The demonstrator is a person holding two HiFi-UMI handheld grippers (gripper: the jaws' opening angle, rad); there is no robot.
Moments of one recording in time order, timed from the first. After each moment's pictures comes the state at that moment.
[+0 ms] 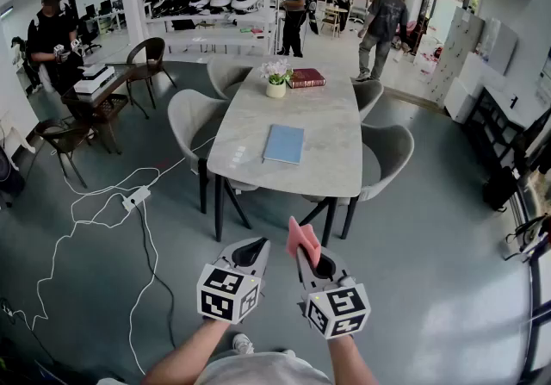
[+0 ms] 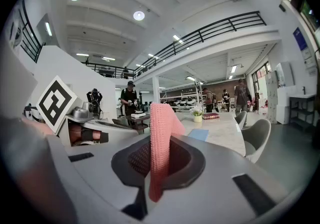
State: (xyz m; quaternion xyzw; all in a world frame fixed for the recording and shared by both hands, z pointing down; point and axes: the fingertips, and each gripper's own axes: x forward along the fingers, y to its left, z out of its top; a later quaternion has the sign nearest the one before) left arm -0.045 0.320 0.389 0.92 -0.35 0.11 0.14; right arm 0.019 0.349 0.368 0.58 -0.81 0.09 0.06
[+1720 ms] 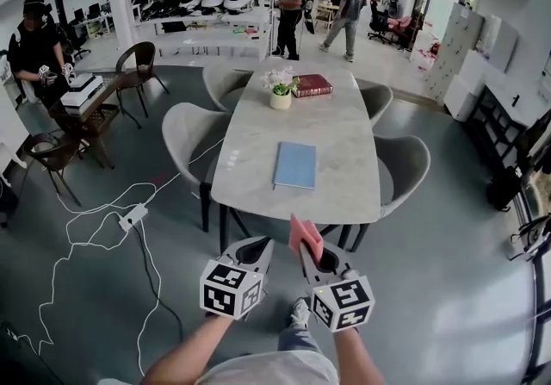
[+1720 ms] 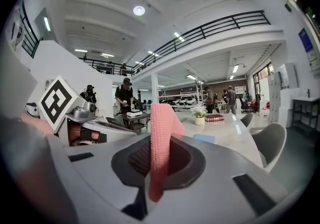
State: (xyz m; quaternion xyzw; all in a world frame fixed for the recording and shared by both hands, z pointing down) left arm -0.069 0.165 0.408 0.93 -0.32 0.12 0.16; right arm -0.008 0.191 0.381 0.58 -0.81 0.08 0.07
